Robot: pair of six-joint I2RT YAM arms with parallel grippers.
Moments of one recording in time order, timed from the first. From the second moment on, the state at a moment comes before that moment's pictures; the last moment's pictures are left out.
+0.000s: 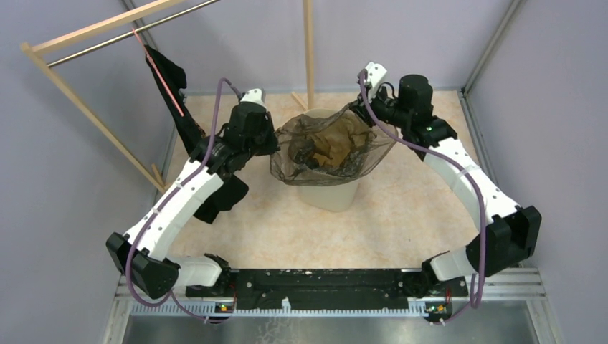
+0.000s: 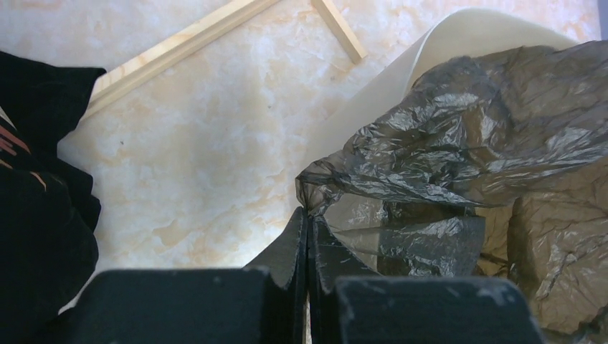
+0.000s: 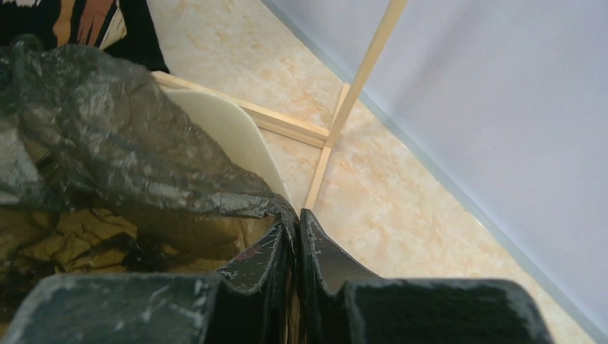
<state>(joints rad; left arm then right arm) -0.57 1.28 1.40 -0.72 -0.23 -0.53 0.40 1.39 1.36 -0.20 -0.42 -0.34</state>
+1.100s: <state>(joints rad) -0.50 1.56 1.48 -0.57 -0.28 -0.51 0.27 1.84 1.83 -0.56 -0.43 -0.05</state>
